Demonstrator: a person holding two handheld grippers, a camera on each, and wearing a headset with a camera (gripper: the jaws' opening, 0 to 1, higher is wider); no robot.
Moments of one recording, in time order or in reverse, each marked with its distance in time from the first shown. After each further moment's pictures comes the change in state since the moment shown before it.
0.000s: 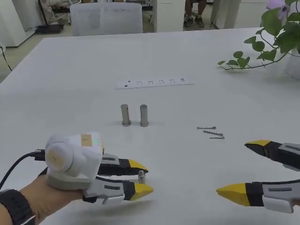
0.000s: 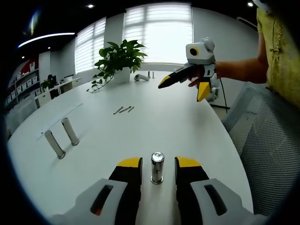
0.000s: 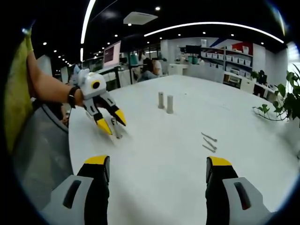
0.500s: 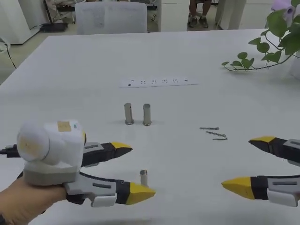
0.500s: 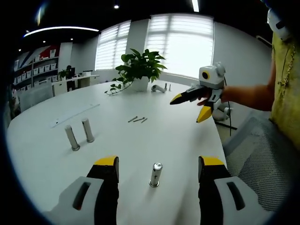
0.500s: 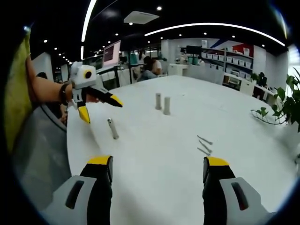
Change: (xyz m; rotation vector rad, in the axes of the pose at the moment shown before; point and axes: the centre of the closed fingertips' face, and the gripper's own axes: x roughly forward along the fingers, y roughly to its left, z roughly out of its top) left arm -0.043 0.002 0.038 -0.168 -0.136 0.141; right arm -0.002 -0.013 0.007 -0.021 0.007 -0.007
